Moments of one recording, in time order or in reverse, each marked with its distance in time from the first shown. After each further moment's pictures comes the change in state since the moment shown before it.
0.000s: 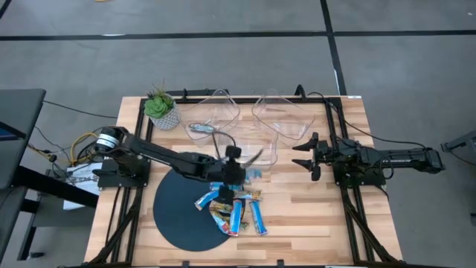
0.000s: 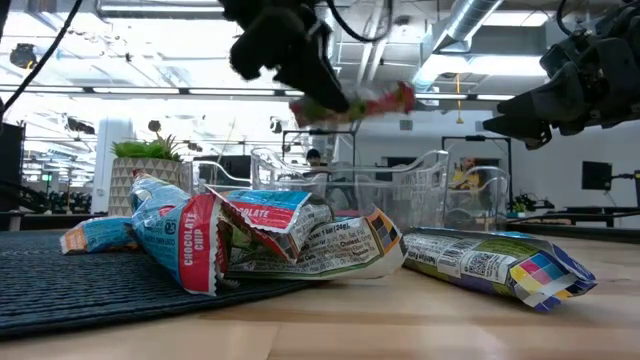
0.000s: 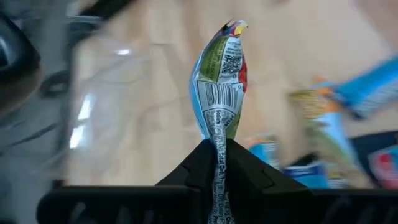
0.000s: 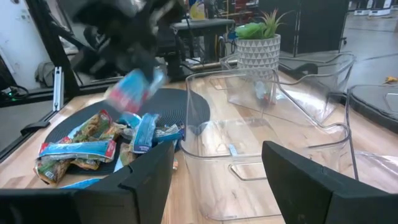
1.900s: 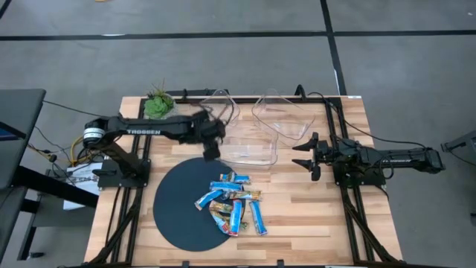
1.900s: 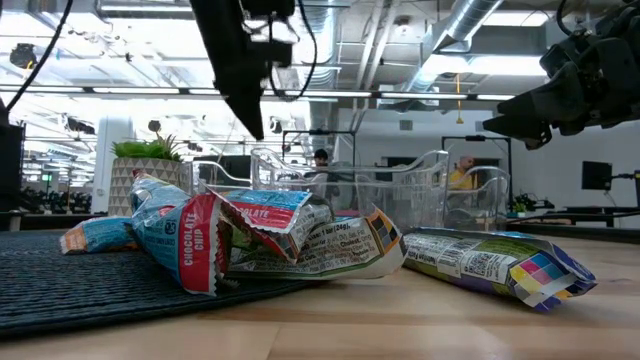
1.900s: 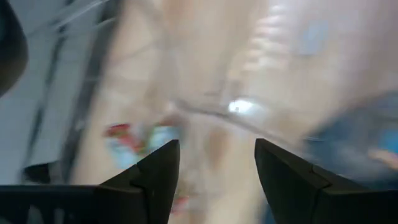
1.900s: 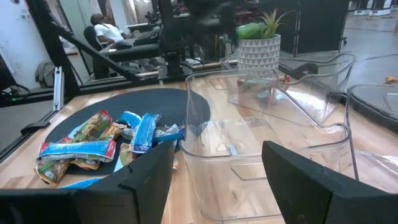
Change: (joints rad) left arm 0.317 -0.149 -0.001 -0.510 0.067 -0.374; right arm 0.000 0.000 0.000 0.000 0.000 0.000
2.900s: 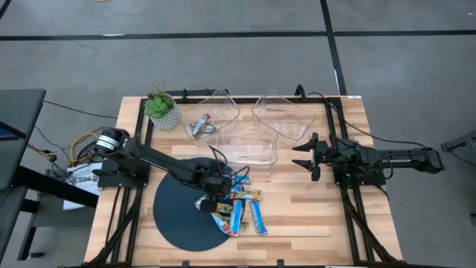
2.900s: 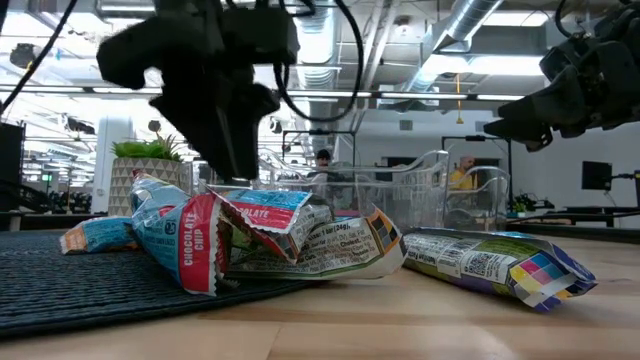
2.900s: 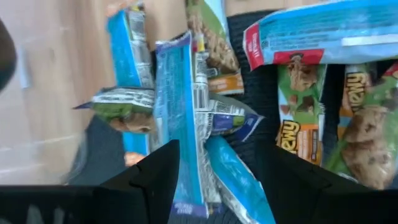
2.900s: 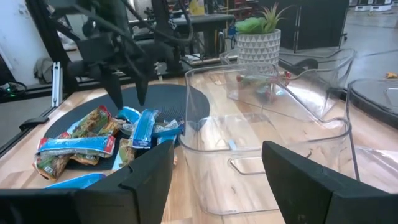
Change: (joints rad) left arm -0.391 0.187 -0.070 0.210 0.232 0.010; right arm 0.000 0.000 0.000 -0.019 0.000 0.000
